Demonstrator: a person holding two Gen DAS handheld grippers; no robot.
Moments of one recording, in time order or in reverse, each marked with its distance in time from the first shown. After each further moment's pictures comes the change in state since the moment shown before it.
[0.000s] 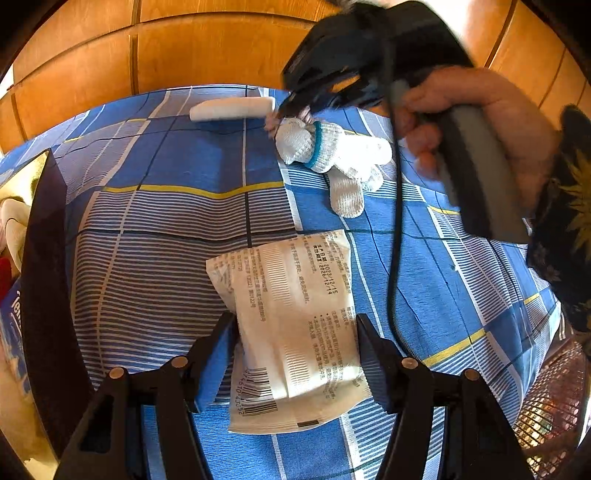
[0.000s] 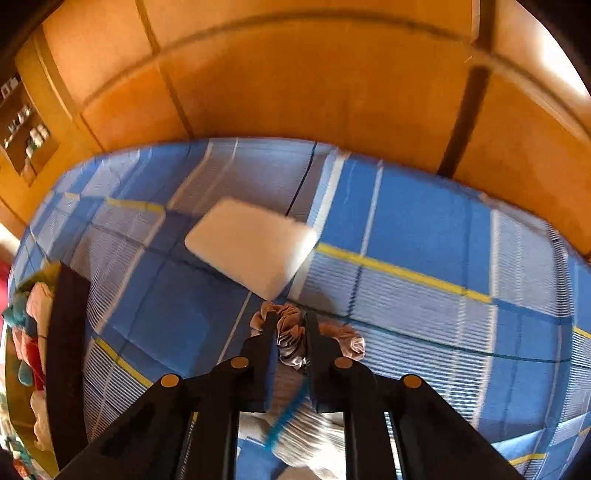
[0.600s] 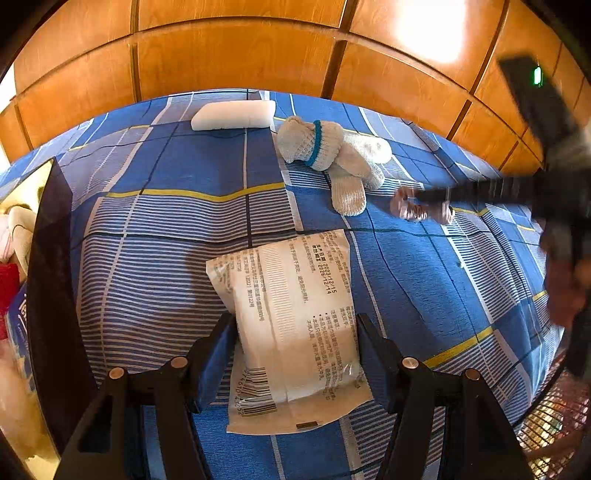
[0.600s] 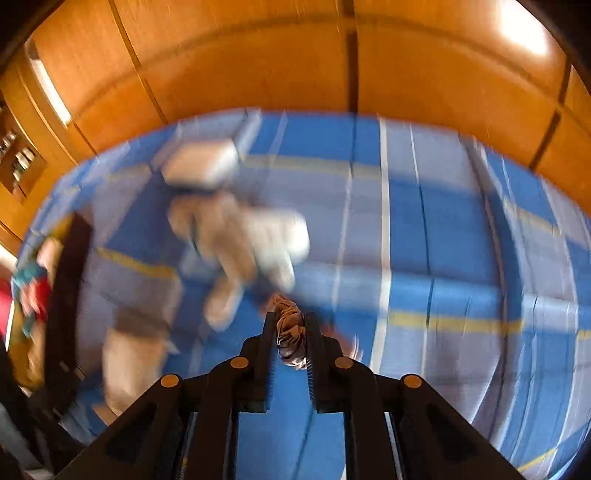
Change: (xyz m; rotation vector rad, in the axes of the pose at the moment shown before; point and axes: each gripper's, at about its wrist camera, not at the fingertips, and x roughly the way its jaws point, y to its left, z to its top) left arm -0.002 -0.004 0.001 0.023 -0.010 0.042; right arm -0.060 -0.051 -0.118 0.121 0.051 -0.043
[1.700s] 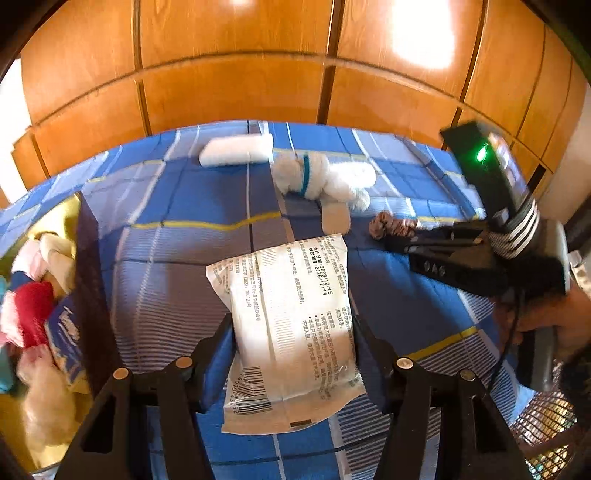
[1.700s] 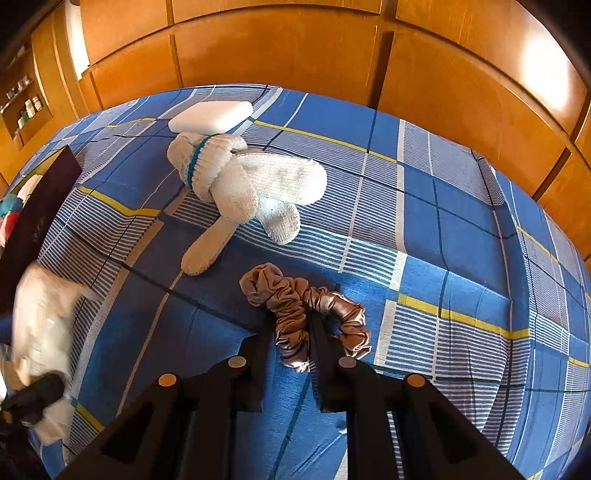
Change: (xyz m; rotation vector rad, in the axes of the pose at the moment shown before) left arm -0.038 -0.015 0.000 0.046 -0.079 0.065; right arm 0.017 0.012 -0.025 -0.192 -0.056 -0.090
